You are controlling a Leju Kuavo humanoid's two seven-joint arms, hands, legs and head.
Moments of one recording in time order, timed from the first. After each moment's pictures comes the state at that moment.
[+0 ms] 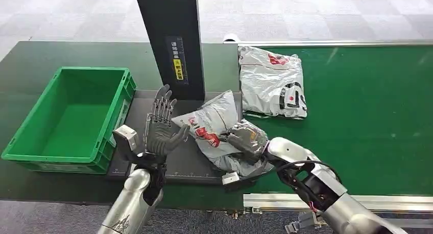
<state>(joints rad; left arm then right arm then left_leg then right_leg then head) -0.37 -0.22 -0.27 -1.10 0.09 0.00 -0.59 -0.67 -0.24 0.92 -1.03 0.86 -0.12 -0.53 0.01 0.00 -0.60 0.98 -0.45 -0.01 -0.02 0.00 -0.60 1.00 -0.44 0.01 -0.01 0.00</state>
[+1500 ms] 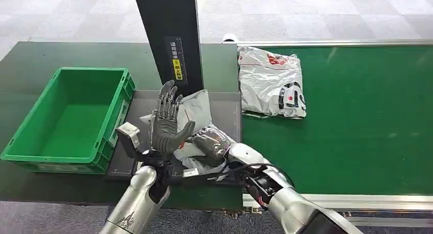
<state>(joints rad) -0.40 -0.24 -0.32 -1.08 0.15 0.02 -0.62 -0.76 0.18 0.91 -0.41 0.72 -0.32 -0.61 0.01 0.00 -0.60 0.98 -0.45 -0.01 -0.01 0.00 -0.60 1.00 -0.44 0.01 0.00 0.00</state>
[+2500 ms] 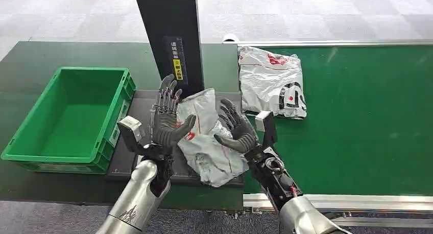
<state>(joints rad) -0.44 -0.26 -0.28 -1.05 0.09 0.02 -0.61 -0.62 0.17 0.28 -0.52 -0.15 0.40 -0.63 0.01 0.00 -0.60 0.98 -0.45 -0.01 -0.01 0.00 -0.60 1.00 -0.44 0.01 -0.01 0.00</state>
